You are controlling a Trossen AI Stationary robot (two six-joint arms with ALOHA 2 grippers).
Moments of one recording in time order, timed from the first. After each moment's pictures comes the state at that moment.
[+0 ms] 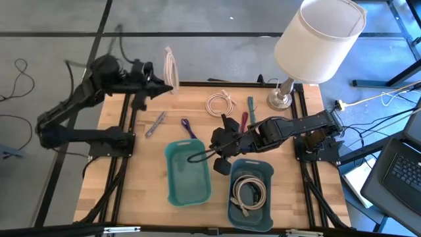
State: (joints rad) left arm 0.51 0.90 1.22 -0.36 0.44 -0.28; right arm 0.32 1.81 1.95 -0.96 0.32 0.43
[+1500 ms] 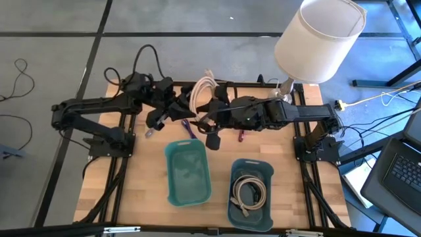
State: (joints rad) left arm 0.19 1.19 1.10 0.50 0.62 -0.52; right arm 0.19 1.79 2.06 -0.54 0.34 -0.03
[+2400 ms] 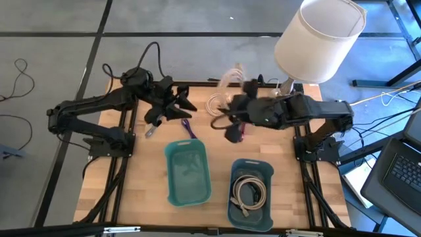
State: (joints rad) left arm 0.30 1.12 1.10 0.20 0.70 -0.47; right arm 0.25 1.67 2.06 -0.94 0.58 0.15
